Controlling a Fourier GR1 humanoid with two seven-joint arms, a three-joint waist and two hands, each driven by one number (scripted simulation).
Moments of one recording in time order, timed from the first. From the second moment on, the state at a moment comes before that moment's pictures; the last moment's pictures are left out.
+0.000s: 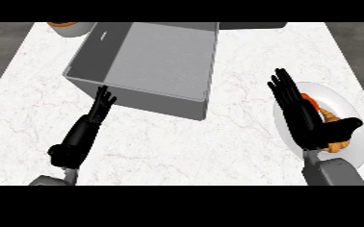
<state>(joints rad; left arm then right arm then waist) -0.04 0.35 -0.29 -1.52 0.13 0.08 -0.13 -0.14 -0.35 0.22 -1.43 -0.43 -0.06 -0.16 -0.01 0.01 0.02</state>
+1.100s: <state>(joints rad) 0.00 0.40 -0.15 -1.50 0.03 0.25 0.04 0.01 -0.63 -0.18 -1.19 -0.14 -0.57 -0.20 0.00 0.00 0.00</state>
